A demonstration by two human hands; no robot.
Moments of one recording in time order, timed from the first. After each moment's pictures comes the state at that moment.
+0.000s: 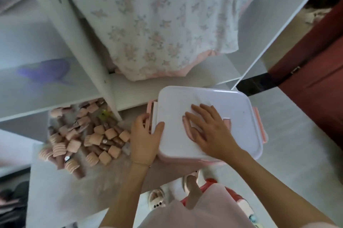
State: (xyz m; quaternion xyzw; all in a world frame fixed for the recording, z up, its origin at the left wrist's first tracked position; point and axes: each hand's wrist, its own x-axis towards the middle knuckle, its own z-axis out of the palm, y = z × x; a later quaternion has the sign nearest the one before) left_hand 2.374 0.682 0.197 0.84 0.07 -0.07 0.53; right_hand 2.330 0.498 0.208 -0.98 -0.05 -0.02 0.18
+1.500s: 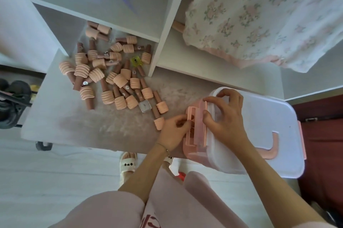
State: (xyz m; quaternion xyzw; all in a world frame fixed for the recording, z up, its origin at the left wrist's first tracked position) left_hand 2.333 0.666 0.118 0.59 0.15 -0.17 0.77; right_hand 2.370 0.545 0.205 -0.97 -0.11 -0.01 0.22
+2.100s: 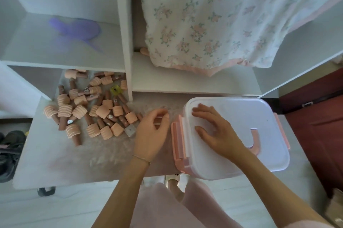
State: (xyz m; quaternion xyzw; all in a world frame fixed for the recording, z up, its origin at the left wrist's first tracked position) left_hand 2.355 0.693 0.184 0.79 0.08 -0.03 0.60; right_hand 2.358 0.504 0.215 -0.93 -0.12 0.07 0.34
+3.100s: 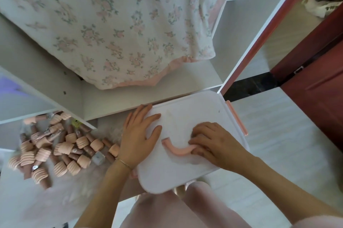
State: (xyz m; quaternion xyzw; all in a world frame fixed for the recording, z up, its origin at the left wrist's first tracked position) left_hand 2.391 0.606 0.206 0.92 -0.18 -0.04 0.35; right_hand 2.328 0.384 0.226 -0.95 -0.26 -0.03 0.17
